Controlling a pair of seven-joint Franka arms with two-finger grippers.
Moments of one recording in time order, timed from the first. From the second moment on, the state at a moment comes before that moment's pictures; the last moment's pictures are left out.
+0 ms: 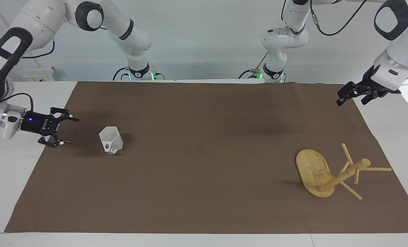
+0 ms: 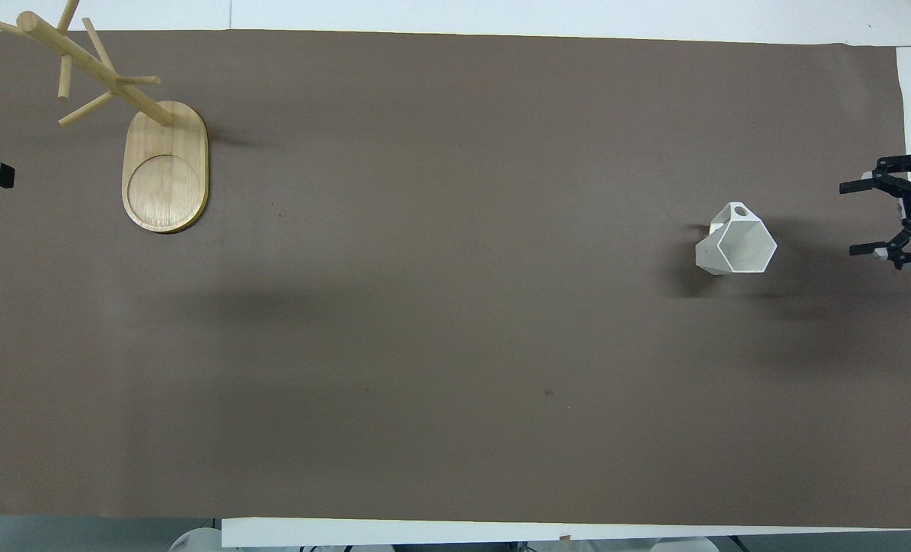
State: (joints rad) left arm 0.00 0.14 -0.01 -1.39 -0.02 1.44 0.03; right arm -0.53 0.61 -0.07 -1.47 0.82 1.31 -2.12
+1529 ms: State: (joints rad) left arm 0.00 0.14 -0.01 -1.39 -0.02 1.44 0.03; right arm -0.52 0.80 -0.02 -1.56 0.95 1.25 -2.55
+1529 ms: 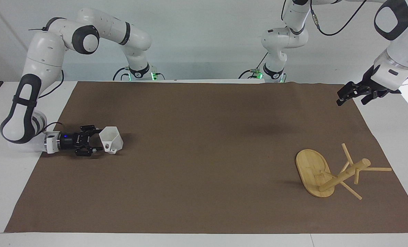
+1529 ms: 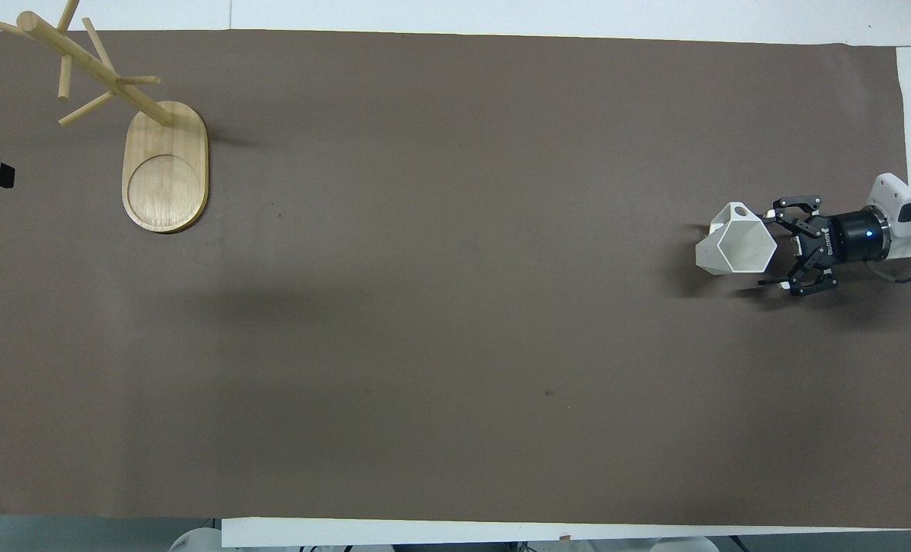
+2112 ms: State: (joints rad) left arm 0.00 0.14 -0.01 -1.39 -0.02 1.44 0.03; right arm -0.48 0.79 -0.02 -1.61 0.99 1.28 -2.57
